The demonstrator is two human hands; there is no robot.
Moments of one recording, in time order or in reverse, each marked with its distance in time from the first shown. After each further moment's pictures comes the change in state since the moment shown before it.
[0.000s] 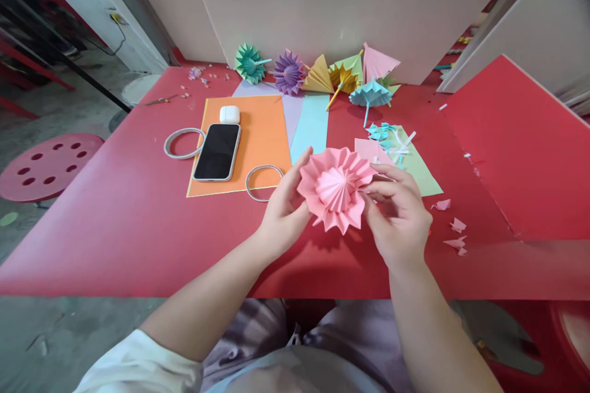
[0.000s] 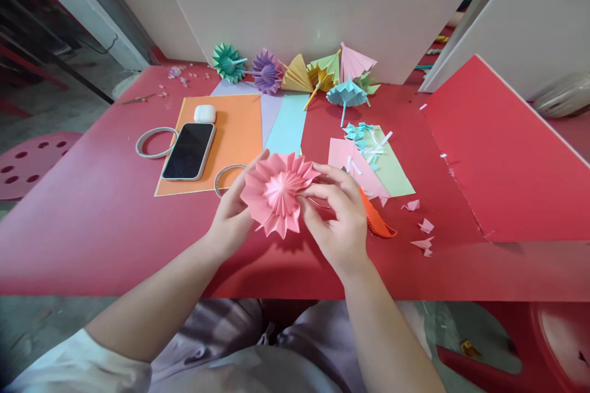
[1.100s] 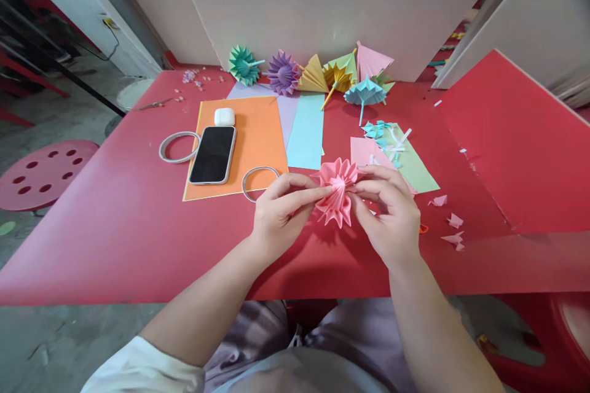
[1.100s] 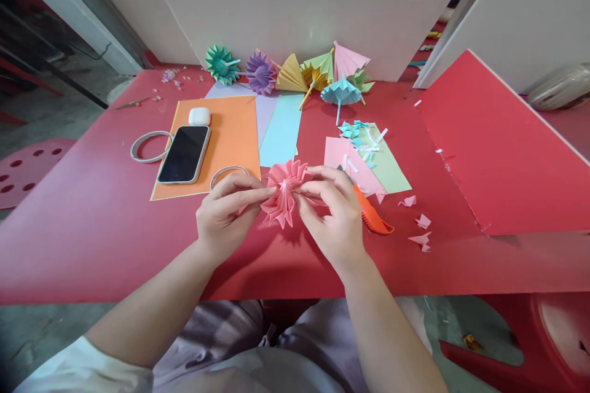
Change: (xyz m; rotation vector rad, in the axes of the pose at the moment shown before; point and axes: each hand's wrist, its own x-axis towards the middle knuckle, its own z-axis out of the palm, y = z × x) left_hand 0.007 0.008 -0.004 0.523 0.084 0.552; right_hand 0.000 0.004 -0.001 0.047 -0.068 0.063
